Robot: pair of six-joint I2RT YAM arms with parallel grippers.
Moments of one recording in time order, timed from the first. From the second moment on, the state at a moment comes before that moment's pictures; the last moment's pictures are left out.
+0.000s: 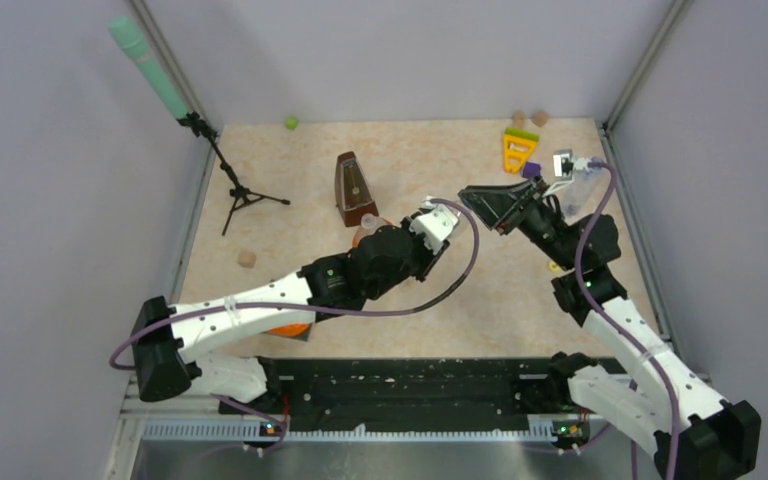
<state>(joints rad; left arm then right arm) -1.14 1.30 1.09 -0.09 -0.34 0.03 0.40 0.84 0.68 0.49 -0.40 0.79</state>
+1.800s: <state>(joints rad) -1.03 1.18 1.01 -0.01 0.13 0.03 0.38 0.81 0.71 0.63 -0.56 0.81</state>
